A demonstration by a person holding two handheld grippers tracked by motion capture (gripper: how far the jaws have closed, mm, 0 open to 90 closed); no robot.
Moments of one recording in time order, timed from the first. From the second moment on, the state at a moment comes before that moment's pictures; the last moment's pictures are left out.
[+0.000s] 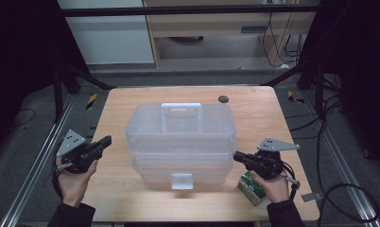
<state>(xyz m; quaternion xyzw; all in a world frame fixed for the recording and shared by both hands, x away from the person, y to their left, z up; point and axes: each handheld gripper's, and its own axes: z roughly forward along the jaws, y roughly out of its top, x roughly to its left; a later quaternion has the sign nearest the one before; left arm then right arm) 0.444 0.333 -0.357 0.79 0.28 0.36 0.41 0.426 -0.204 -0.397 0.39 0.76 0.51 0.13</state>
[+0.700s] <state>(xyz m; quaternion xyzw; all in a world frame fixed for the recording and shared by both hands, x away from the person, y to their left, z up) 0.442 0.295 -0.388 0.82 0.21 0.28 0.45 0.427 -0.204 -0.397 0.39 0.75 0.51 0.13</state>
